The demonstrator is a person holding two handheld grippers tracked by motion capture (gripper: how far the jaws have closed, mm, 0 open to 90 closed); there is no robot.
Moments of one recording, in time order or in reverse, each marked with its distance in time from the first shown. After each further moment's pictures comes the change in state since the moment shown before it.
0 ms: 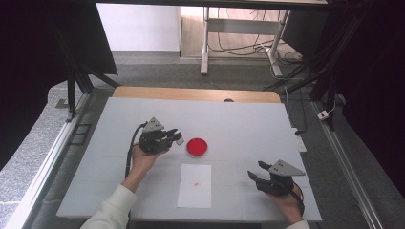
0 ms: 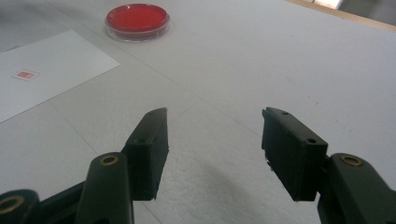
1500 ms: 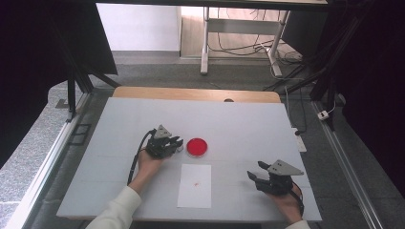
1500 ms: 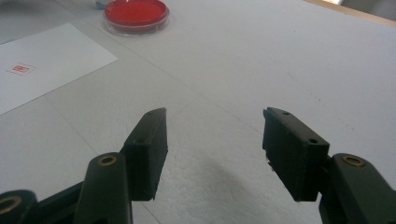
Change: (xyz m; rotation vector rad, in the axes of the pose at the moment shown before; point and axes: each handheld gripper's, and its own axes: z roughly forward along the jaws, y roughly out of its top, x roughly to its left) left arm 0.004 -0.031 0.037 0.109 0.050 0.033; right arm 0.000 0.000 0.003 0.017 0.000 -0.008
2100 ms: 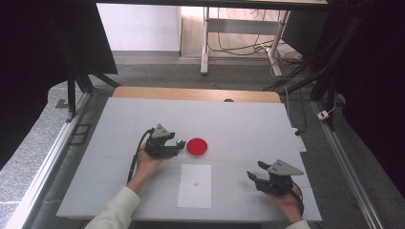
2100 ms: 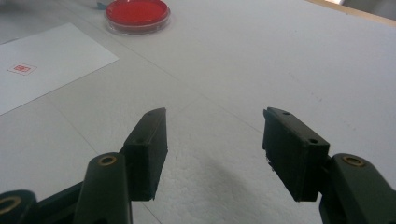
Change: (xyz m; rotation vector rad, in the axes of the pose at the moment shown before) left arm 0.000 0.005 -0.010 -0.033 -0.007 -0.022; right arm 0.000 0.000 0.000 -0.005 0.006 0.002
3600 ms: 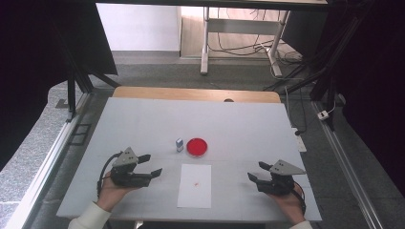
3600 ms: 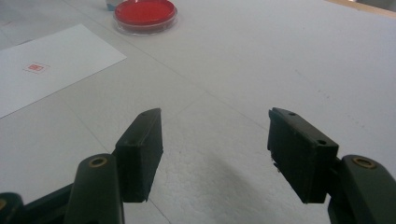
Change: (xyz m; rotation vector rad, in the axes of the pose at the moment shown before) left arm -0.014 -0.060 -0.110 0.016 -0.088 0.033; right arm -0.006 -0.003 -0.003 -0.001 0.045 0.013
